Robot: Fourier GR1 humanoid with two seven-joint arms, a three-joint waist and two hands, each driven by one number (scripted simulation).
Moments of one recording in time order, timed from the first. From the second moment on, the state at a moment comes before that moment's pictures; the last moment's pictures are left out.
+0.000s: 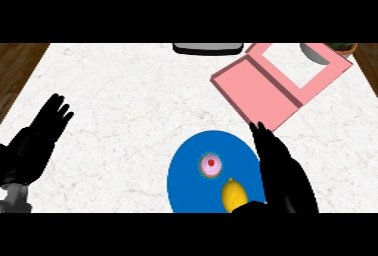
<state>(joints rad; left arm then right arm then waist) -0.04 0.52 -0.10 -1.60 0.51 0.17 0.14 -0.19 -0.35 0.66 -2.00 0.70 0.01 1.11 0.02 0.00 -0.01</state>
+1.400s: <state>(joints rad) -0.02 0.48 -0.05 -1.59 0.47 0.12 0.14 -0.35 -0.02 0.64 -1.77 0.77 0.19 1.19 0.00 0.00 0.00</state>
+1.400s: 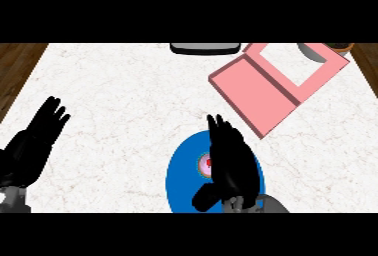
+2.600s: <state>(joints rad) -0.02 0.46 -0.01 -1.62 0.44 0.09 0.19 -0.44 -0.02 0.64 -1.56 0.71 0.18 1.20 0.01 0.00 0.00</state>
